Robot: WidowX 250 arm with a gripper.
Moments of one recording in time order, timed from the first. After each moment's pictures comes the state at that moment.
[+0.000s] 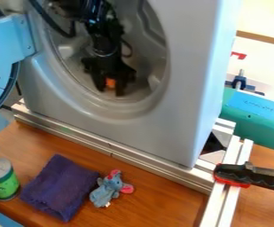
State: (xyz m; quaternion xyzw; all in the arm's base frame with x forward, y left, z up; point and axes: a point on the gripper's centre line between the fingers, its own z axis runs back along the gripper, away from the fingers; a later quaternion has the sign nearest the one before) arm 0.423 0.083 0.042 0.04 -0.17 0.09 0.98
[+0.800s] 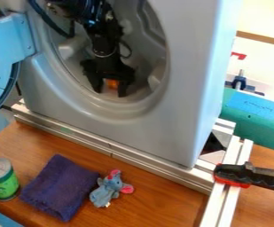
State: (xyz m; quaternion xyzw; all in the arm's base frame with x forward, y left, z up) arm 0.413 0.084 0.040 0.05 -0.16 0.12 0.98
